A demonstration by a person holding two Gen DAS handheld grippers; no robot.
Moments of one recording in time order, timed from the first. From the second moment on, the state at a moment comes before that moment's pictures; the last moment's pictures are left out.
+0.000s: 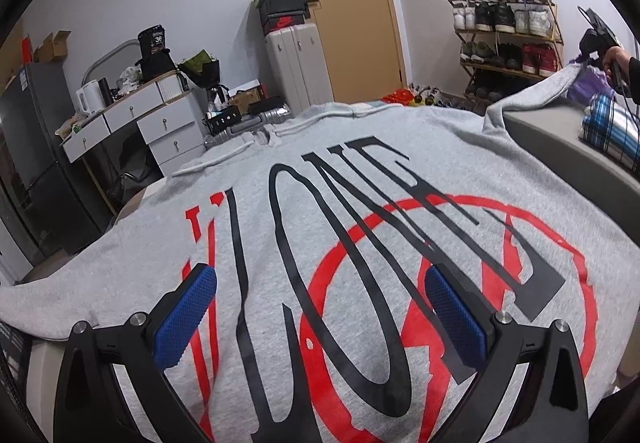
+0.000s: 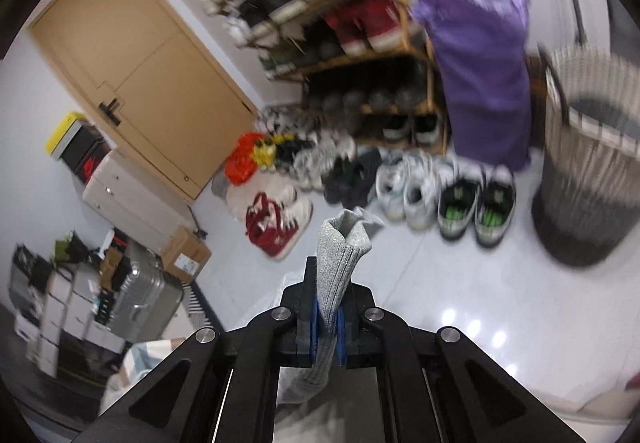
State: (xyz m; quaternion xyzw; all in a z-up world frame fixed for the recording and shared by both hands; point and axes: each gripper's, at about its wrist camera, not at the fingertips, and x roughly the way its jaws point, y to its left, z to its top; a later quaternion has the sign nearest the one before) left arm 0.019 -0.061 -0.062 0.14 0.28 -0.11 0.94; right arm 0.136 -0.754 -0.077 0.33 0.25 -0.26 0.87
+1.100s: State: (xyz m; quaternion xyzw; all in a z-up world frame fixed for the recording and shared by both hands) left arm -0.008 0.079 -0.003 -0.14 0.25 0.06 0.96; right arm 0.238 -0.111 0.089 0.04 0.20 0.13 0.97
